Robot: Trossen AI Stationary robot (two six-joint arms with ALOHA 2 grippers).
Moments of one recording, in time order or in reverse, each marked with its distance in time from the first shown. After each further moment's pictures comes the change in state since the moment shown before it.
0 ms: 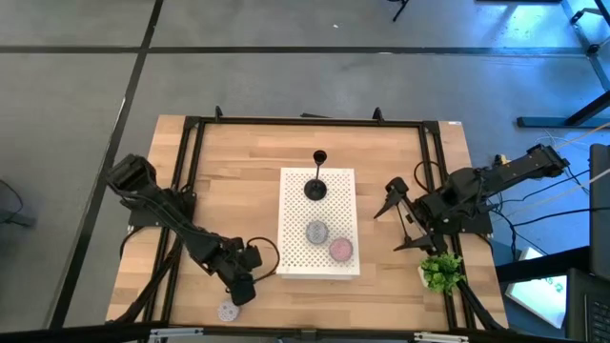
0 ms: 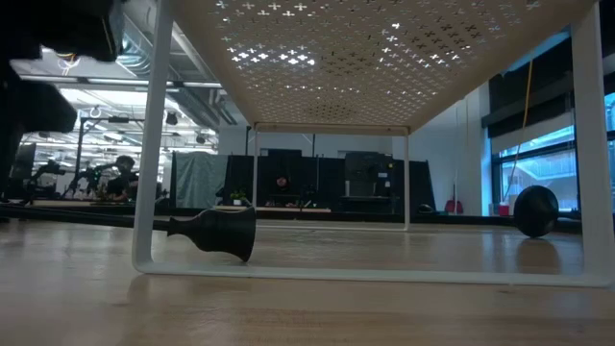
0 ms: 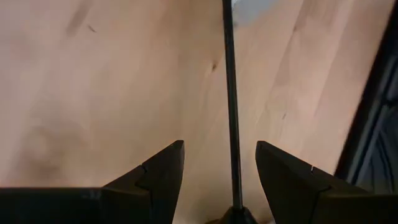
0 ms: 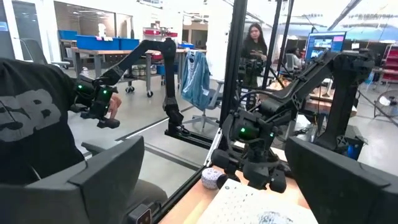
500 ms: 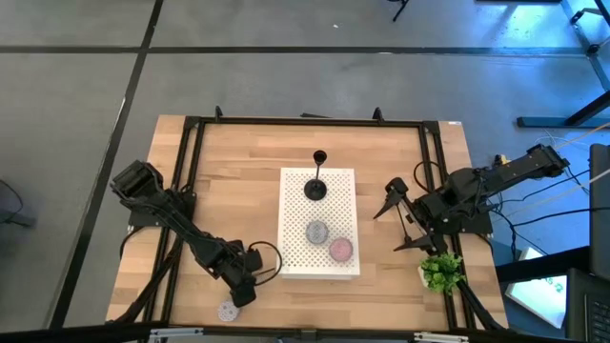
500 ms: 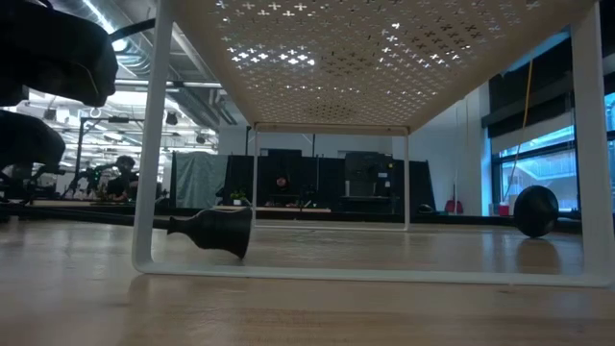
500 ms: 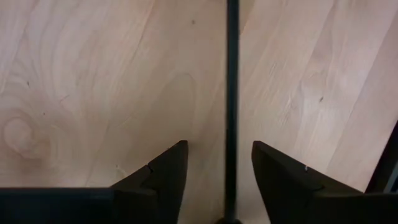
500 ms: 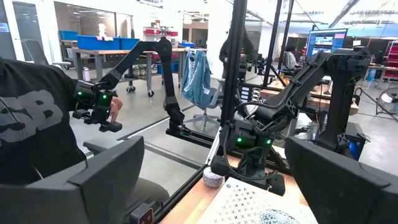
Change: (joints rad) left arm 0.003 0.078 0.000 0.004 0.049 -0.007; right arm 0.000 0.000 0.000 -0.005 -0.002 0.012
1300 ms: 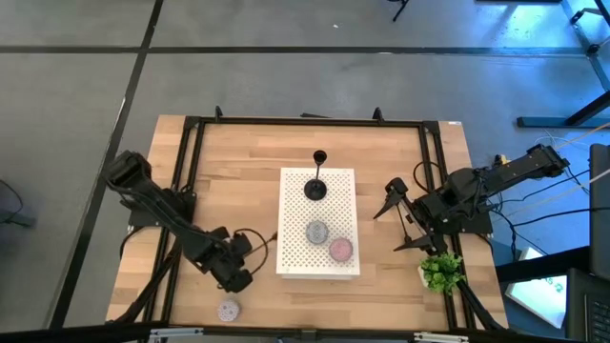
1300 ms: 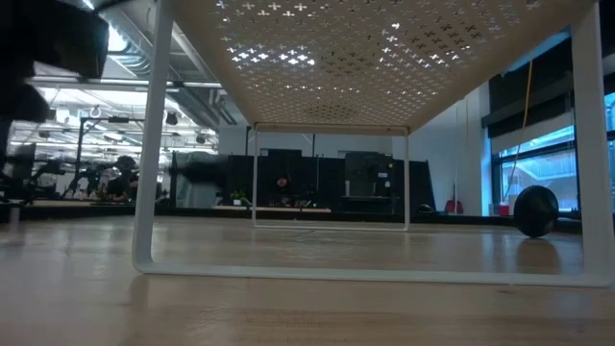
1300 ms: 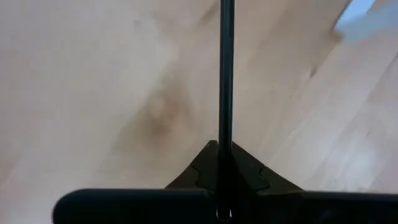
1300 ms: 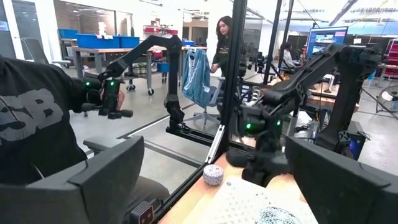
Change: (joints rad) left arm -0.030 -0.146 -0.001 -0.272 -0.185 -0.225; right arm 0.000 0.000 0.000 -0.008 0.000 0.000
